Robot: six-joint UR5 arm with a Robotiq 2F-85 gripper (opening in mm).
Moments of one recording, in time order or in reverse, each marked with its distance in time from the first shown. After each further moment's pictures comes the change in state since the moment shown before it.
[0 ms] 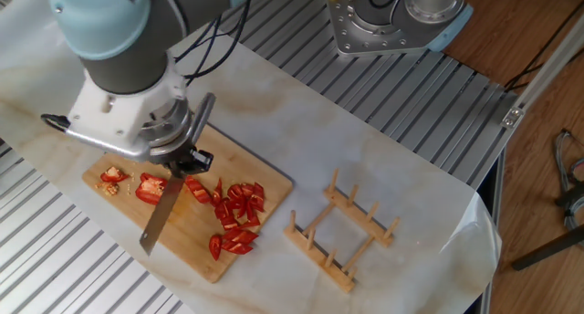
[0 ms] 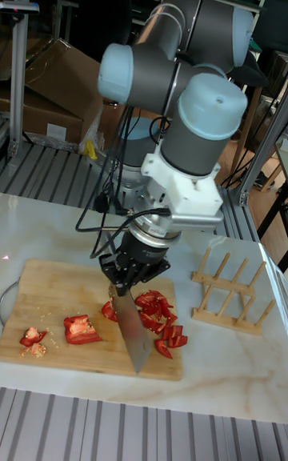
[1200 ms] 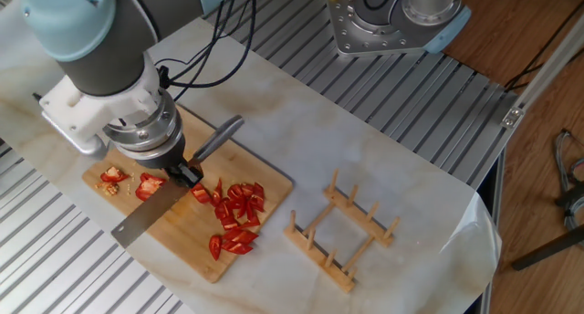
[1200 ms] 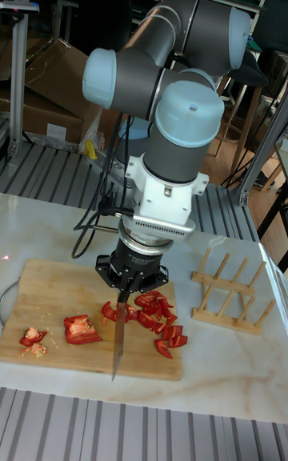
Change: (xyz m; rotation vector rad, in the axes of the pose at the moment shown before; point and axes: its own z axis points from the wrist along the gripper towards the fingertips) arm -0.004 0.004 0.010 -0.071 -0.007 0.367
